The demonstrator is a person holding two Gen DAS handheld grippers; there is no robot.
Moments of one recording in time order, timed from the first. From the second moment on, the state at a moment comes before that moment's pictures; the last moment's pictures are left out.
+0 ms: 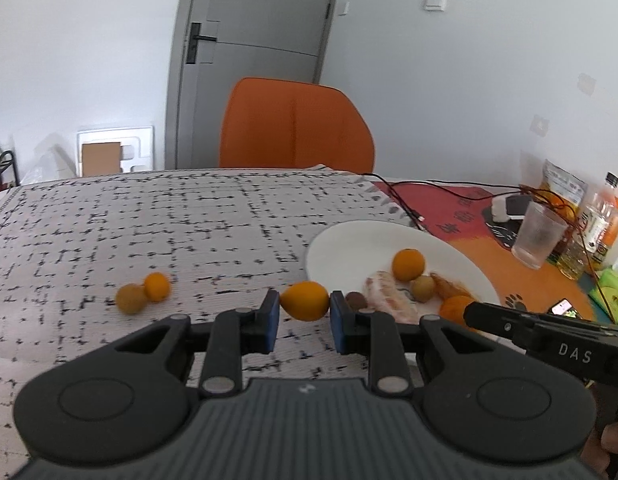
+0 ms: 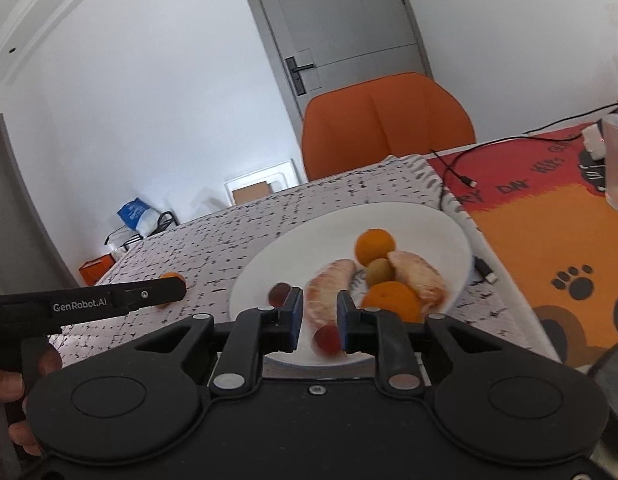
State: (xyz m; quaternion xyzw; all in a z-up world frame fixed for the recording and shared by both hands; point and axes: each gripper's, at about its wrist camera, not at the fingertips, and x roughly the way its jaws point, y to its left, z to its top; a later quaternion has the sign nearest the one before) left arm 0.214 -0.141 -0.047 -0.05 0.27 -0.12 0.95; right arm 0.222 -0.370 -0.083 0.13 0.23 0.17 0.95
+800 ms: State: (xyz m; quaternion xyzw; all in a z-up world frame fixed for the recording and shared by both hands) left arm 0.220 -0.176 -0.044 -0.03 0.27 -0.15 0.95; right arm 0.216 -0.381 -0.088 0.14 0.22 0.17 0.95
